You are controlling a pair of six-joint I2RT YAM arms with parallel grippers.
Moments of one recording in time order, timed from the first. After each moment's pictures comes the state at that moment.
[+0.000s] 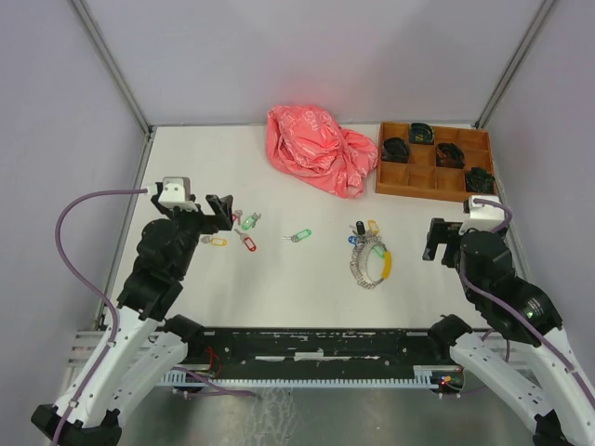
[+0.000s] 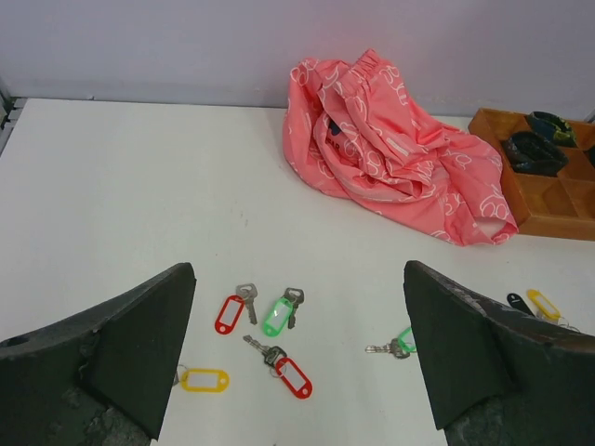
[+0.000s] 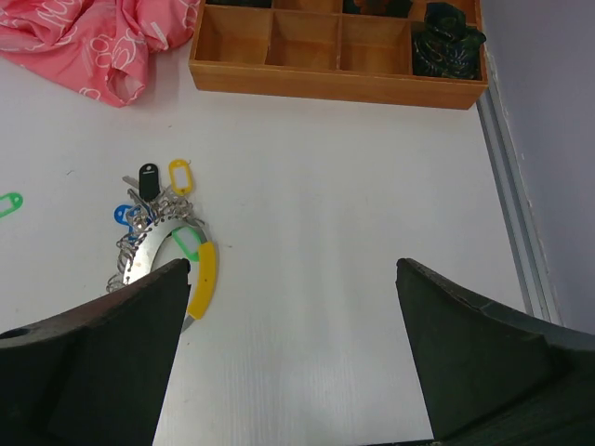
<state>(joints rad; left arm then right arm) -0.42 0.59 0.70 -0.16 -0.28 -0.17 0.55 0.52 0.92 -0.89 0.59 0.26</state>
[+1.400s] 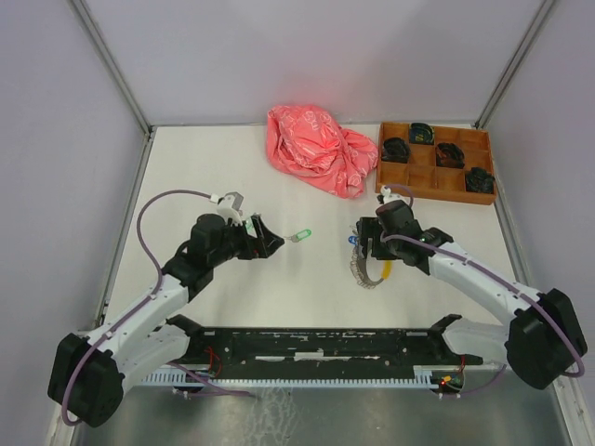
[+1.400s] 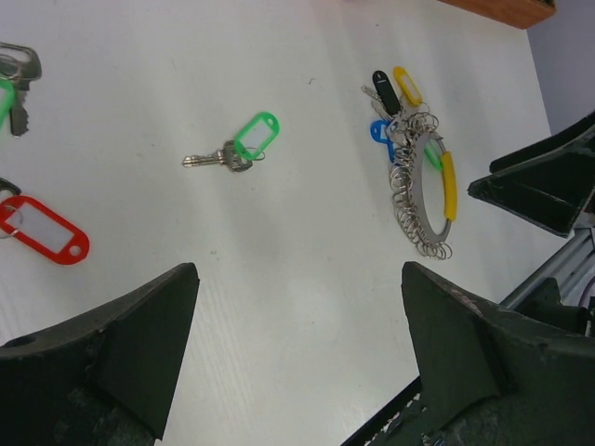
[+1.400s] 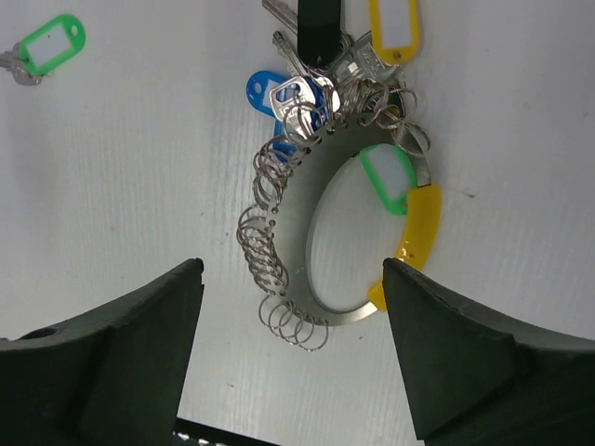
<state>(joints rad) -0.46 0.90 0.50 -0.06 0.22 -0.55 0.56 1.14 0.72 -0.49 0.11 0.50</state>
